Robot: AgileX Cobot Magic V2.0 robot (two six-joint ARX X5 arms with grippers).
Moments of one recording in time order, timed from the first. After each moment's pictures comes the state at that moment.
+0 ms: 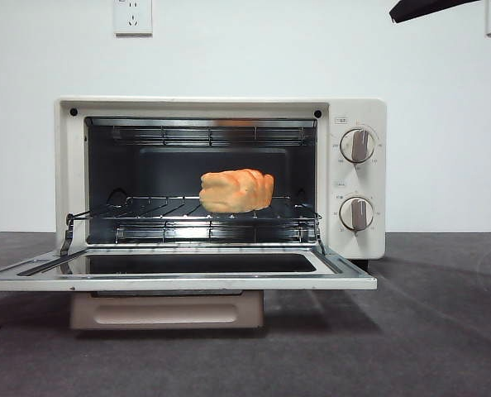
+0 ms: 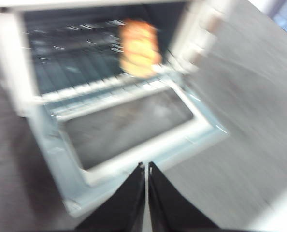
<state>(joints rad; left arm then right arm) -0.52 0.52 0.75 -0.73 0.12 -0.23 0.81 0.75 0.81 -0.54 -0.14 0.21</state>
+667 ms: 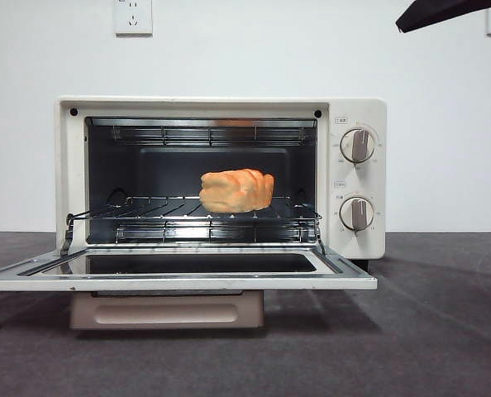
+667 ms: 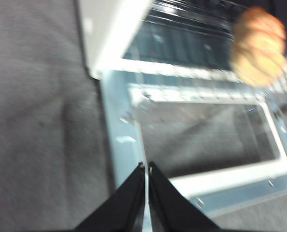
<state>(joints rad) -0.09 0.83 0.57 -0.42 0.38 -0.28 0.81 0.75 0.81 -0.58 -0.16 0.20</state>
